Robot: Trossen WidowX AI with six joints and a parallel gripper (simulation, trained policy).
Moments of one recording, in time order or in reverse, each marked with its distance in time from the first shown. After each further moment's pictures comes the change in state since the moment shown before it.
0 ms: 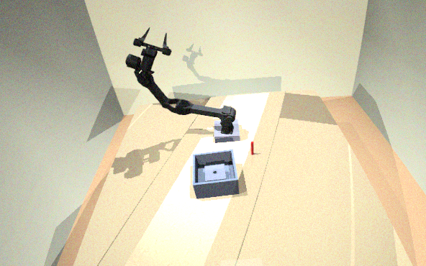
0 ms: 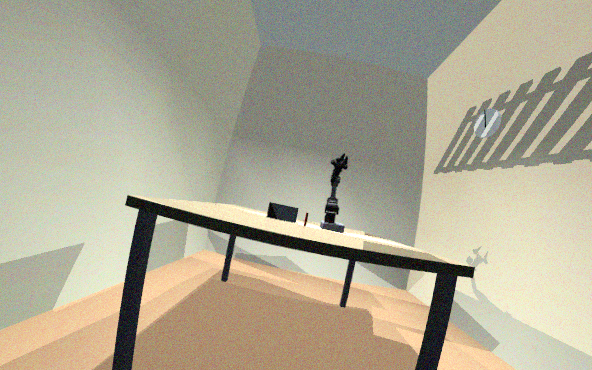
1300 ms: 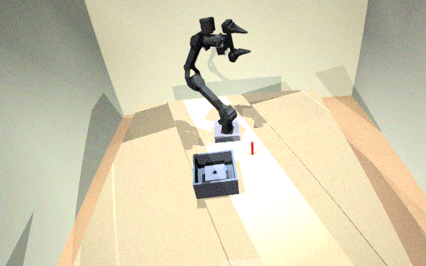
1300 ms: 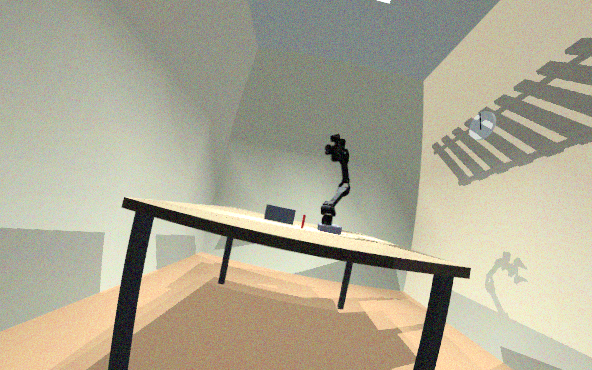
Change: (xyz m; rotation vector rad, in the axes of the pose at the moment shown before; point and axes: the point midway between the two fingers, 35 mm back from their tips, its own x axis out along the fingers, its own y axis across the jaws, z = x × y) arm 0.124 -0.316 0.218 -0.096 -0.828 -0.896
